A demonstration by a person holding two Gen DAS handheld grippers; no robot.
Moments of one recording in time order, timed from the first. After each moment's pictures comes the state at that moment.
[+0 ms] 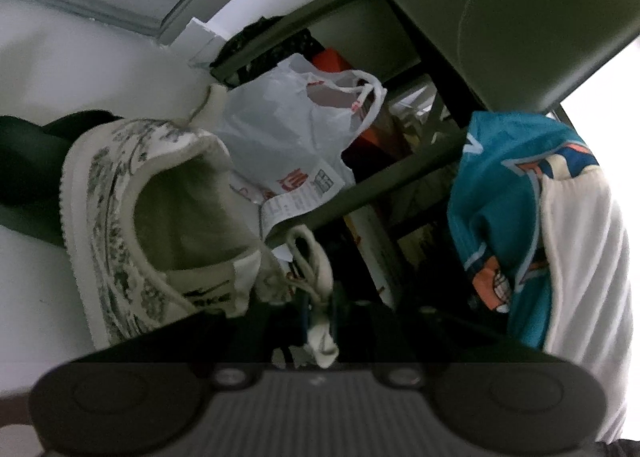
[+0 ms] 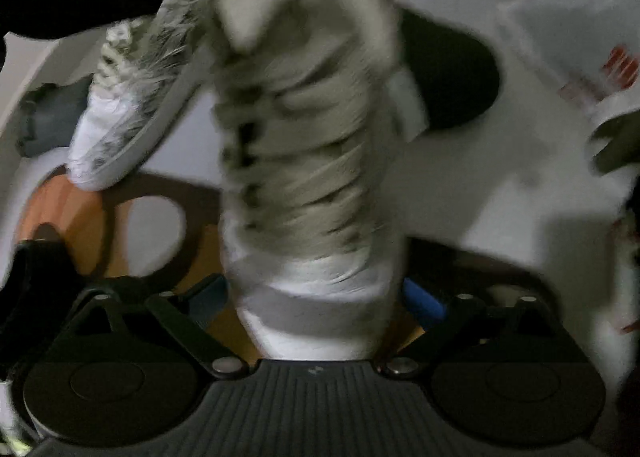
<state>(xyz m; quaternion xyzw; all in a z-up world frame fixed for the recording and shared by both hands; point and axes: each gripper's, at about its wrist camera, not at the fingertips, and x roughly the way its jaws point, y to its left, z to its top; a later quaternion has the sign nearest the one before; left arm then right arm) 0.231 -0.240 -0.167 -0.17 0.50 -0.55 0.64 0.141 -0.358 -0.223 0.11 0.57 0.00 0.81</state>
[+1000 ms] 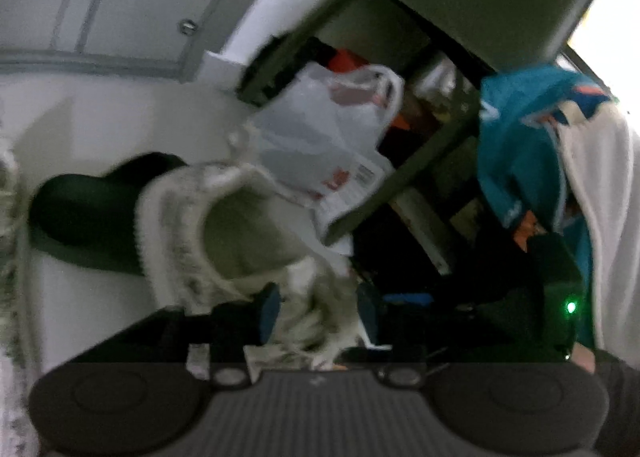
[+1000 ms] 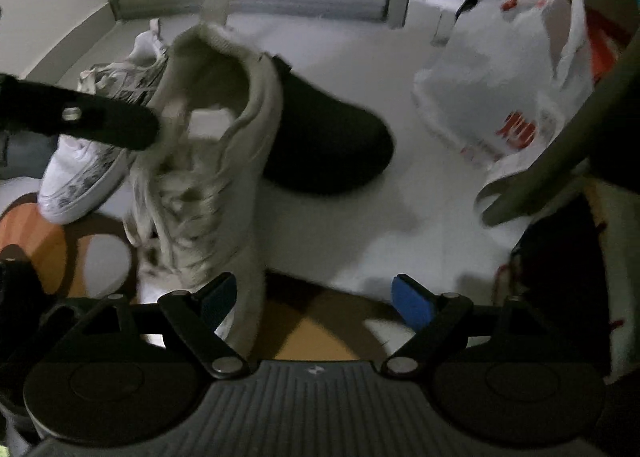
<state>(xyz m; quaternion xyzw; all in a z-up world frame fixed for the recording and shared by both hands) 0.227 -0.203 -0.151 -0.08 0.46 -0.51 0.73 0.124 -0.407 -0.162 0.04 0.52 -0.07 0.85</state>
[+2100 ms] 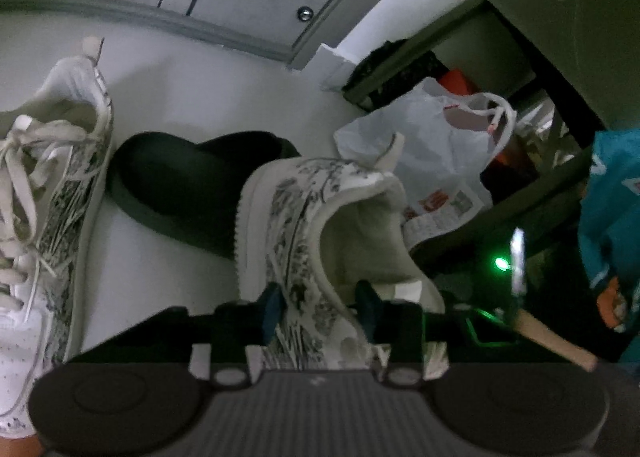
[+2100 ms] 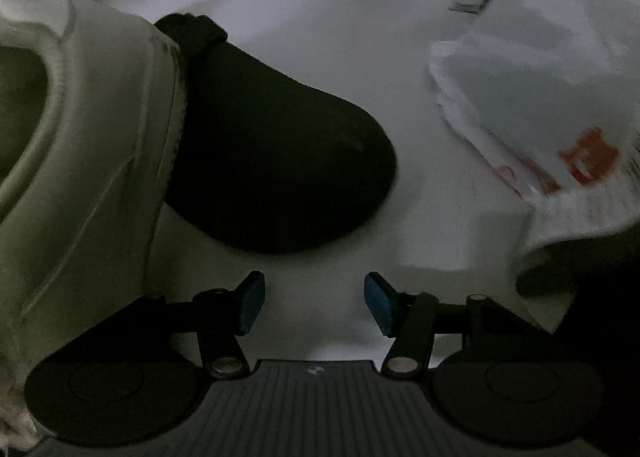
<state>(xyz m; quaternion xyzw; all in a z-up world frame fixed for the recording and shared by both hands) 0.247 -0.210 -0.181 -0.09 0.51 -0.40 0.75 0.234 -0.445 -0.256 0.04 0.56 -0.03 0.83</state>
